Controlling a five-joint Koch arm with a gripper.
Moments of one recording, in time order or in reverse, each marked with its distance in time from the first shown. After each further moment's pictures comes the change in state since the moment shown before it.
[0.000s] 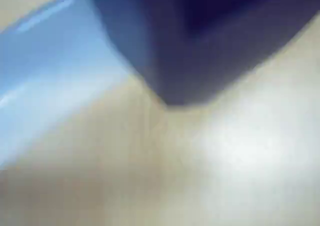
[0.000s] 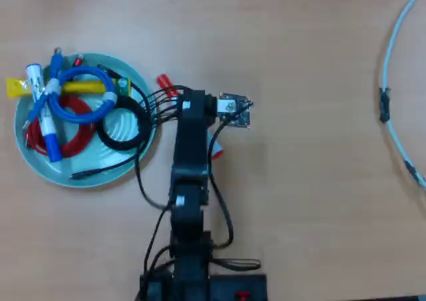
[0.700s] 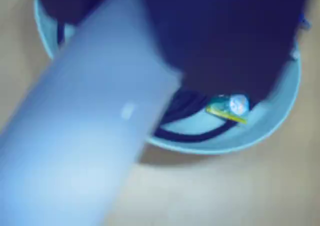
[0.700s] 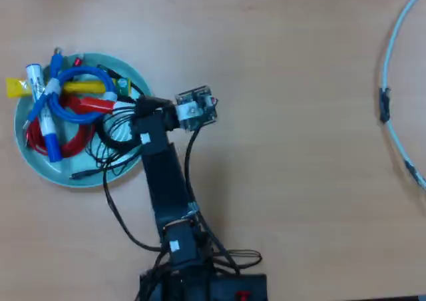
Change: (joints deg) arm -17.6 16.5 -7.6 0.5 -25.0
